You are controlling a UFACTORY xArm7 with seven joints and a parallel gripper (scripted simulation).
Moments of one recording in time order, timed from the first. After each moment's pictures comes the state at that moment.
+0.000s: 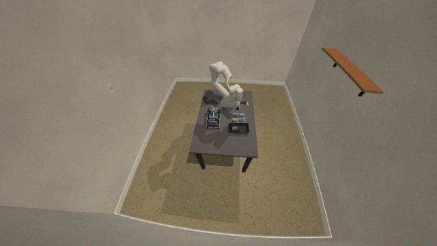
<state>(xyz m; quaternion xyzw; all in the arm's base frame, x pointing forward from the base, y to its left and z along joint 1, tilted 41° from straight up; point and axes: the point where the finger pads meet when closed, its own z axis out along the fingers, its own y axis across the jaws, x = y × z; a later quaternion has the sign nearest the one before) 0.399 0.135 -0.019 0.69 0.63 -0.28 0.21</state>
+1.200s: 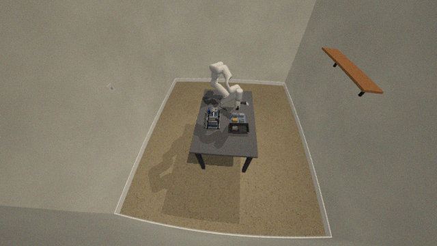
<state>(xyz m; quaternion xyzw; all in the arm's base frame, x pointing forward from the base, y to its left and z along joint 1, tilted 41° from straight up) 0.399 0.133 -0.022 0.69 0.63 -0.28 0.21</state>
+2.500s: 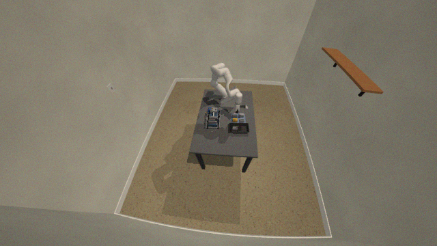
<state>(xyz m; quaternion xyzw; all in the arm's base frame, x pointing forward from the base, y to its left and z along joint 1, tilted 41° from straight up) 0.392 0.097 -0.065 0.69 0.63 -0.28 0.21</state>
